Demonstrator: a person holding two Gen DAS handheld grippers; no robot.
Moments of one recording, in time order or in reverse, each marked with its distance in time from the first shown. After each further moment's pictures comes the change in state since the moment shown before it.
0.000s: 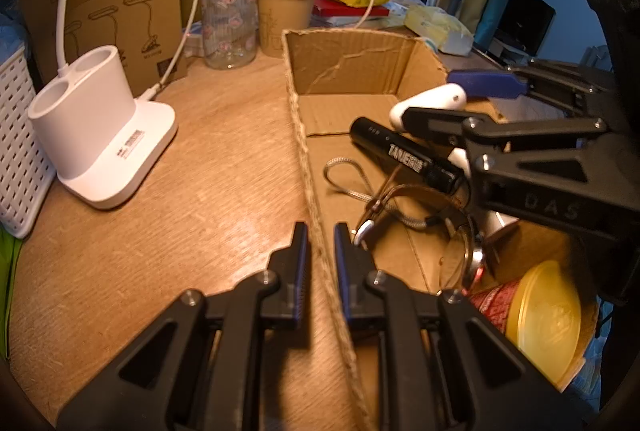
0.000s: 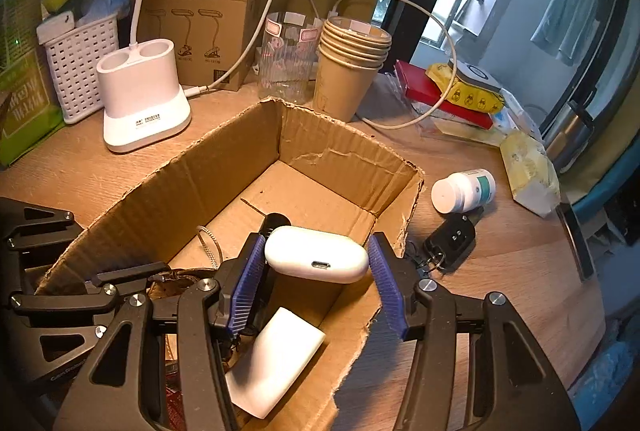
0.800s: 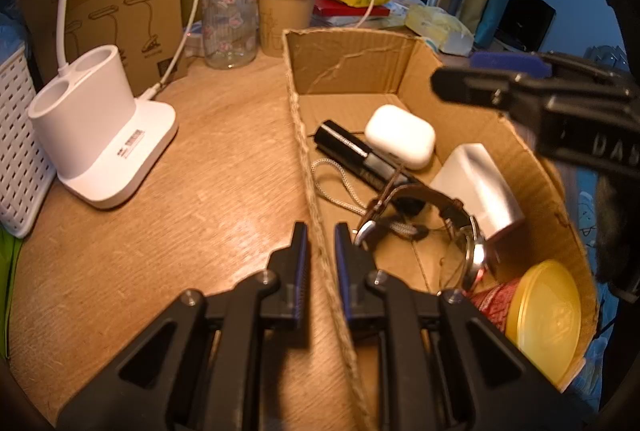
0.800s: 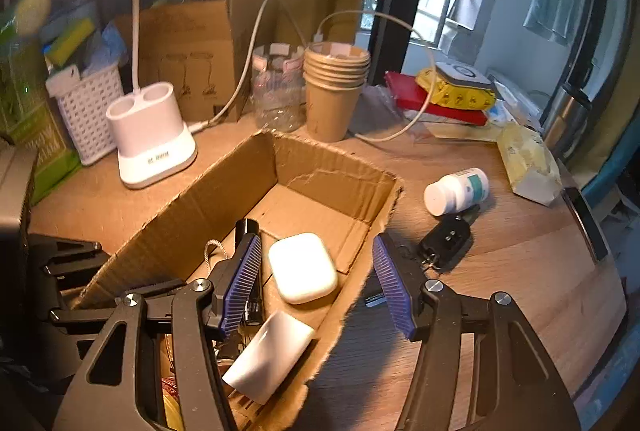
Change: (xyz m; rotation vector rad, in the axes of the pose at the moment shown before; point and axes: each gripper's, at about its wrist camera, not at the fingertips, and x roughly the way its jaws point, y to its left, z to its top) left arm 0.000 0.003 0.001 -0.002 0.001 0.000; right arm -0.025 -0.024 0.002 0.112 -0.068 0.063
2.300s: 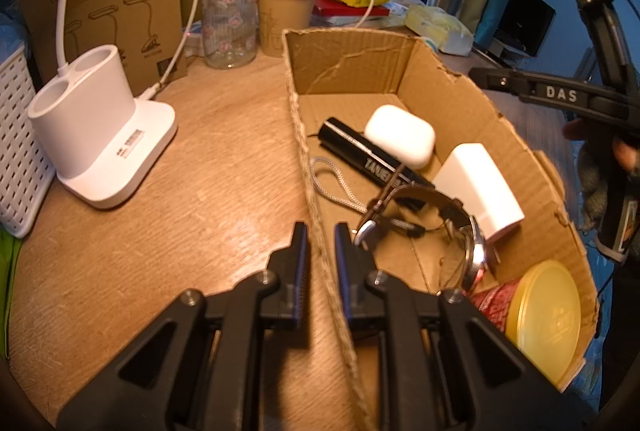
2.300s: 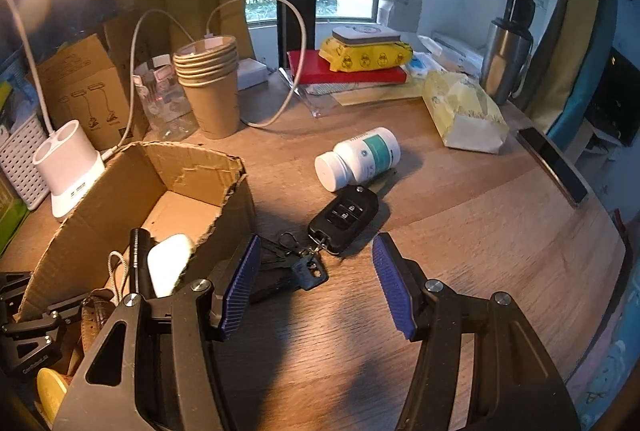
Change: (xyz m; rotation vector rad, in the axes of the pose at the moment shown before) left arm 0.000 0.000 0.000 0.000 -0.001 0.001; right arm 0.019 -0.091 -0.020 0.211 0.032 -0.106
